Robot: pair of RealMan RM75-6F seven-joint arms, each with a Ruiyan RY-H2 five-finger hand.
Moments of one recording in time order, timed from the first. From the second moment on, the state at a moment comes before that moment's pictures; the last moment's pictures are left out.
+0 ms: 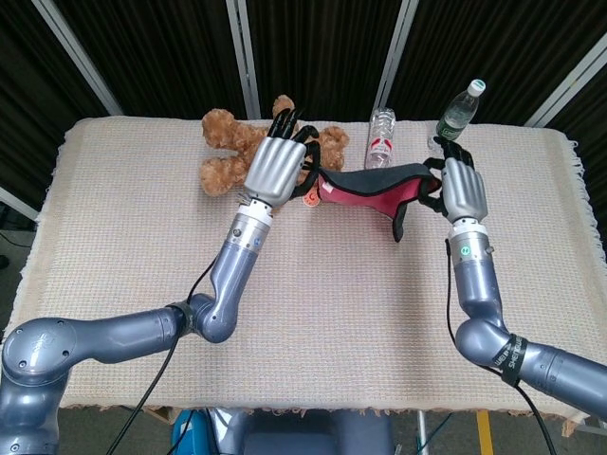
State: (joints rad) left arm -1.27 -1.68 -0.47 -1.29 0.82 1.13 0.45; right arm 0.80 -1.25 0.49 -1.66 -0.53 1.07 -0.27
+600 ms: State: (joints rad) left arm -0.98 -1.63 -0.18 -1.69 0.91 1.27 0.41; right arm 0.60 -1.24 0.24 -1.84 -0.79 1.12 -0.19
